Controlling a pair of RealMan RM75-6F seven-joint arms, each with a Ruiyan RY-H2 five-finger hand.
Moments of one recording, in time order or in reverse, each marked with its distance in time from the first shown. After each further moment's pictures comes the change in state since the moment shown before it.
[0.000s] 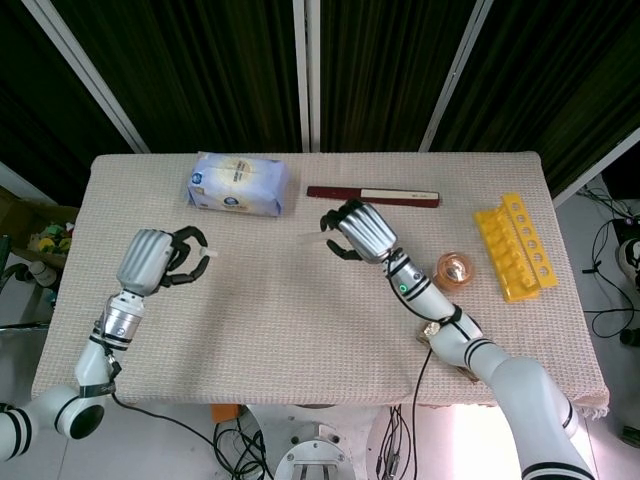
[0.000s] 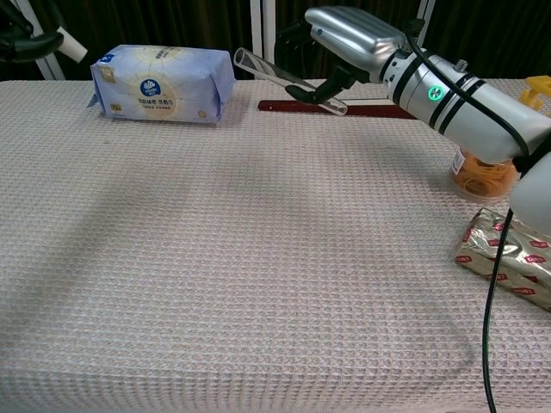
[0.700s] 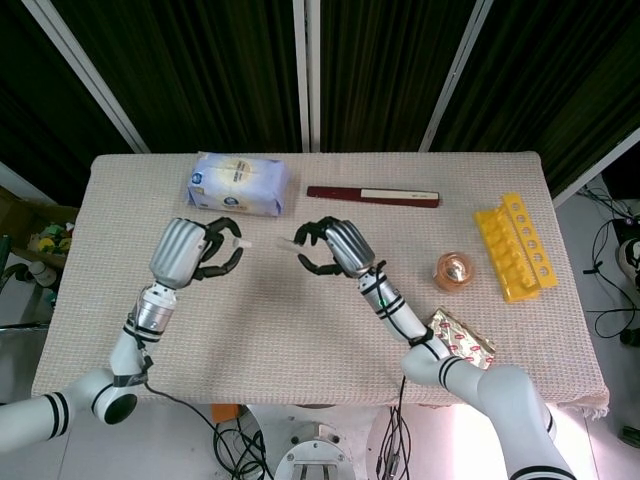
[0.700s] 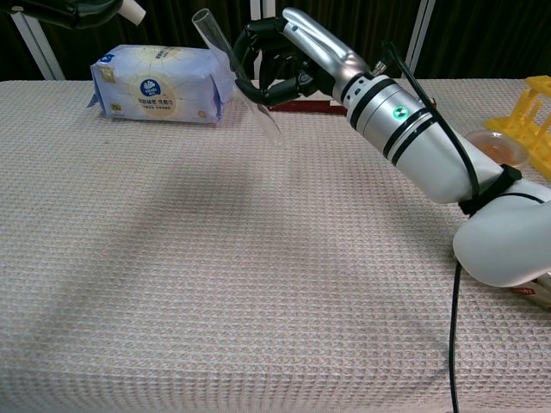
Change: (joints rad) left arm -0.080 -0.125 -0.047 0.047 0.050 0.037 0.091; right arm -0.004 -0.106 0.093 -0.105 0.067 -0.007 0.223
